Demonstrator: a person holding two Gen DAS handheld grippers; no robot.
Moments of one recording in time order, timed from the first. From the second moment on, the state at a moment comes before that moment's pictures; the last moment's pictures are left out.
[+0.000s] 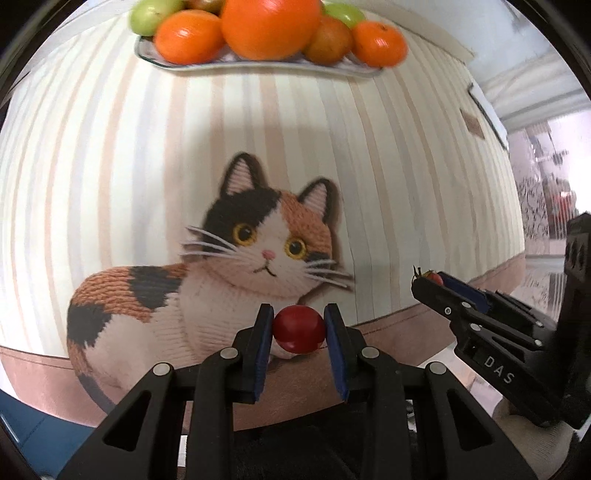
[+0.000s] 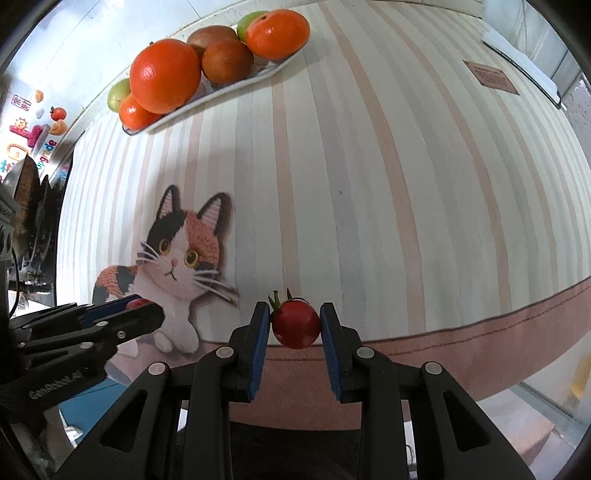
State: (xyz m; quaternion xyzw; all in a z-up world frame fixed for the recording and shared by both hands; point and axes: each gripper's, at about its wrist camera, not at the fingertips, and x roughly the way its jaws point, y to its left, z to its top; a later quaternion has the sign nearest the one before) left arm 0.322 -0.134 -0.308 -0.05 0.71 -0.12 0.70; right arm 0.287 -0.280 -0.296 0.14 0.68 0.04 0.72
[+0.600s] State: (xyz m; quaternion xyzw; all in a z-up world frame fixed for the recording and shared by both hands) left arm 0.414 -0.061 -0.231 -0.08 0.65 -0.07 0.75; right arm 0.391 -0.274 -0.247 0.16 0.62 0.09 0.77
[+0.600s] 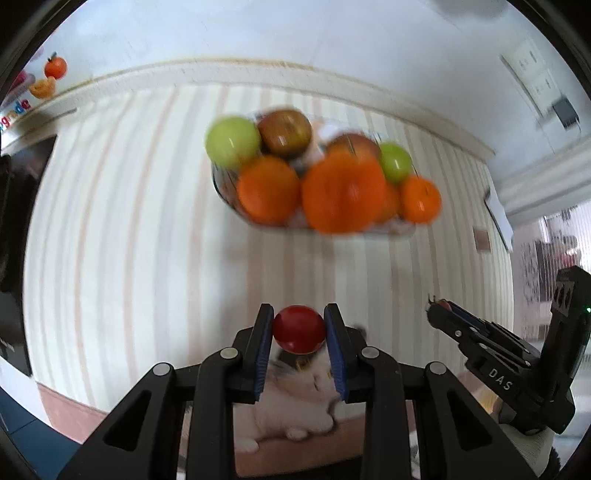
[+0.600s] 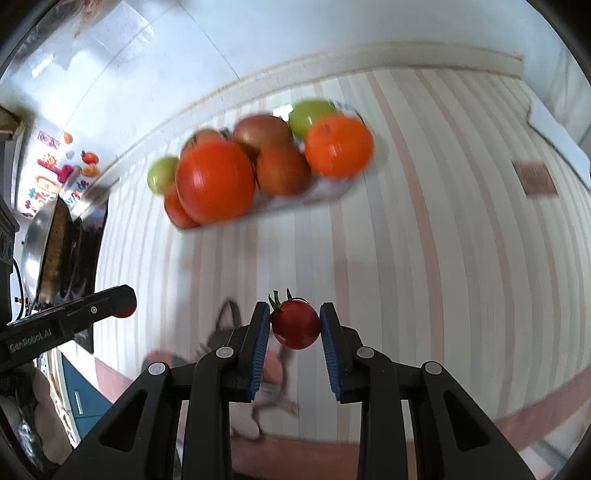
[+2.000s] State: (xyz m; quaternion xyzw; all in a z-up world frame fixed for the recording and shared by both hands) left arm 0.528 -0.050 -0.237 -0.08 0.65 -0.06 0.75; right arm 0.525 -0.290 -0.228 0.17 0.59 0.05 0.78
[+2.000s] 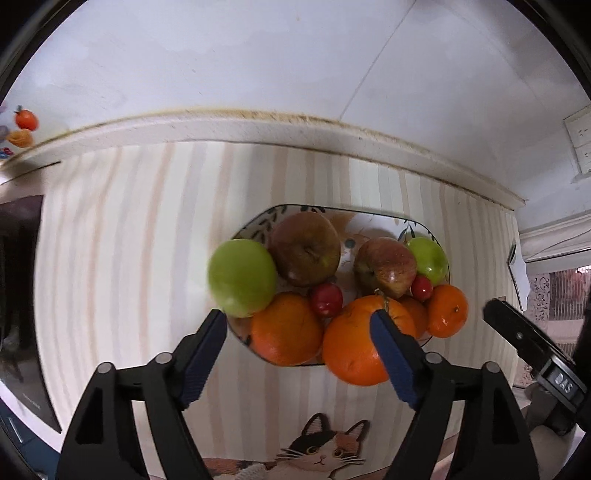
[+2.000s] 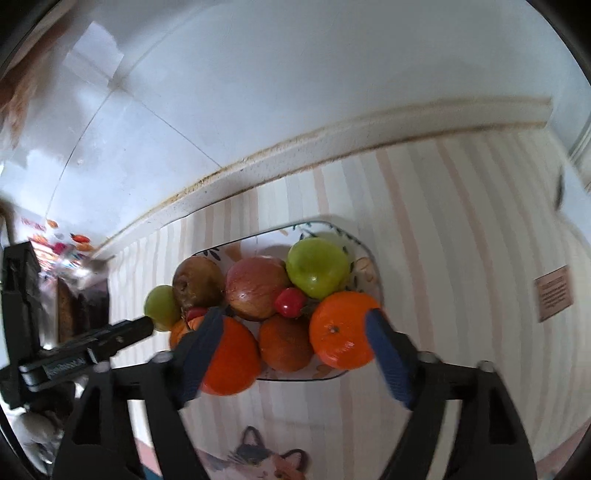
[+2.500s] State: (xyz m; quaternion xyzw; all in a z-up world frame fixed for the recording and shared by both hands) left arm 0.427 -0.036 -0.167 -0.02 0.59 -0.02 0.81; right arm 0.424 -0.258 -0.149 0.07 0.54 0.02 0.84
